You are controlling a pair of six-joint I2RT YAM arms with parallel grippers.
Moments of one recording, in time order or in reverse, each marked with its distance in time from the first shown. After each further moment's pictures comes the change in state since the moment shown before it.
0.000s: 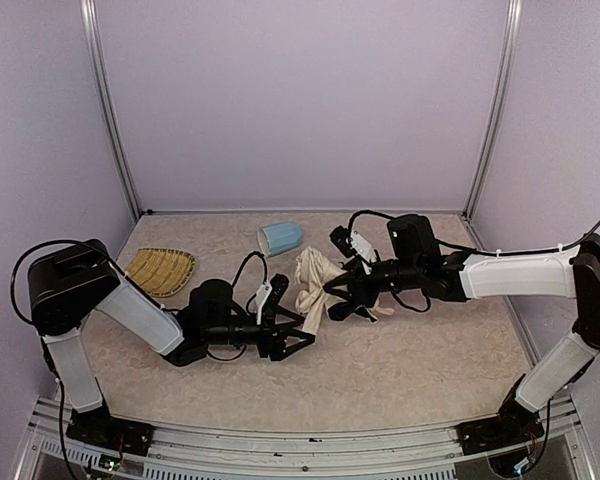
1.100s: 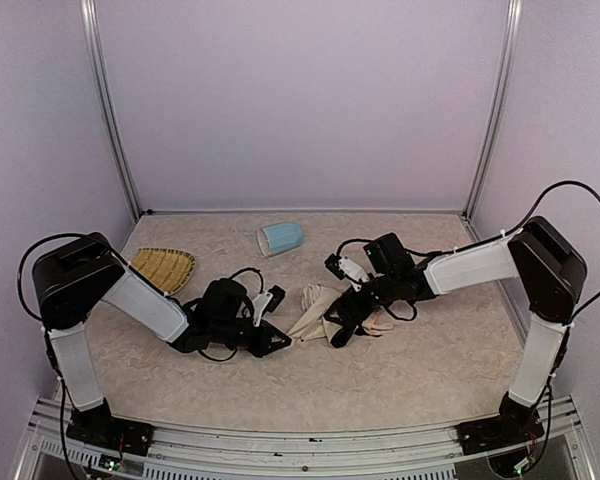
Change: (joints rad) left arm 0.071 0.038 0.086 -0.456 -0.103 -0.049; right arm -0.054 0.291 0.095 -0.109 0.115 0.062
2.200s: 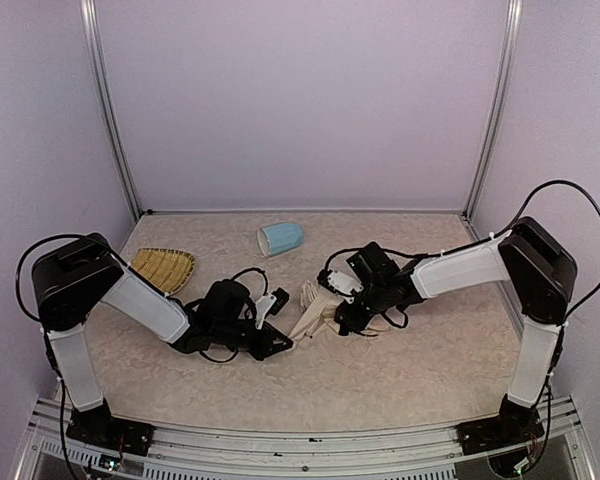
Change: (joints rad) left arm -0.020 -0.002 0.011 -0.024 -0.006 0.060; right arm 0.085 0.046 0.056 -0.165 0.256 -0.107
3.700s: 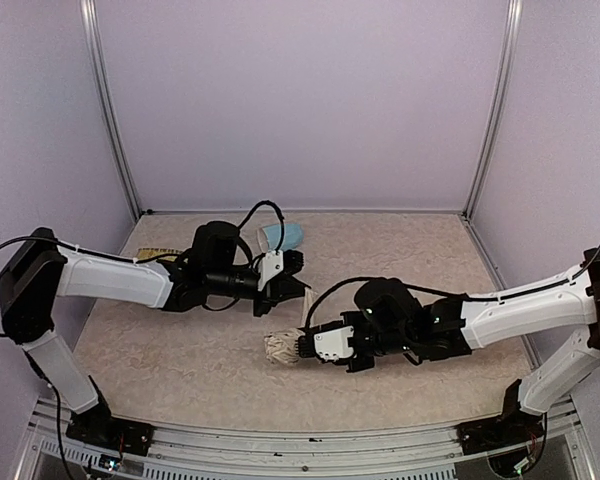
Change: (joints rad) left arm 0.059 -0.190 0.246 -0.161 0.210 0.797; right arm 0.381 -0.420 -0.288 0.143 0.069 -0.610
